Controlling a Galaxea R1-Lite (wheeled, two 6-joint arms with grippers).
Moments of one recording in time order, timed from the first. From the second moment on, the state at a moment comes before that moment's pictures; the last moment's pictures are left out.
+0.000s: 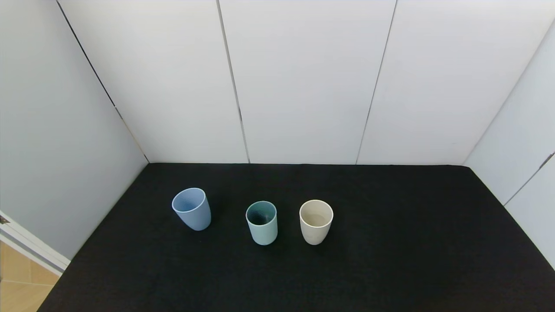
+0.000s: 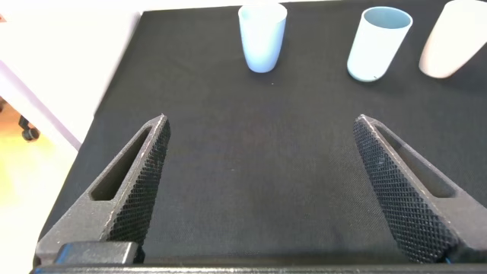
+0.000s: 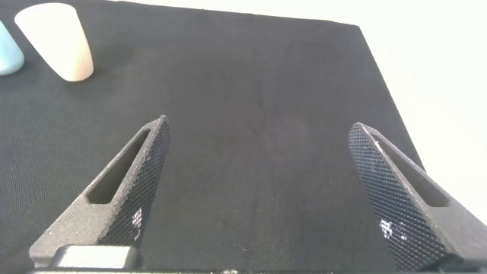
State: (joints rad) left arm 0.00 0.00 0.00 0.01 -0.01 0.03; right arm 0.01 0.00 0.00 0.01 0.02 -0.03
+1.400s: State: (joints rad) left arm 0.00 0.24 -0.32 0.11 -0.23 -0.09; right arm 0.01 0.00 0.00 0.01 0.02 -0.03
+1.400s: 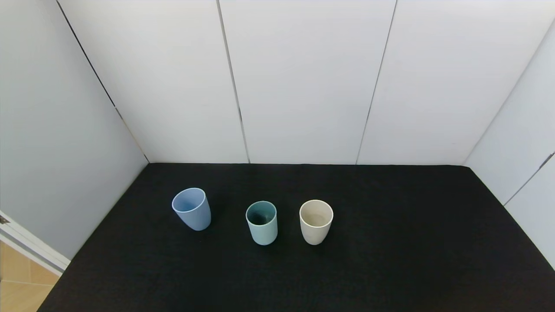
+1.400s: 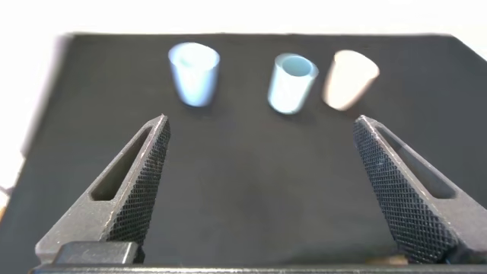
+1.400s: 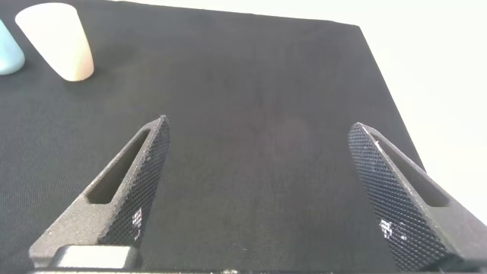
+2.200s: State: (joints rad) left arm -0.27 1.12 -0.53 -0.08 -0.26 0.09; right arm 0.01 0.00 0.00 0.01 0.02 -0.03
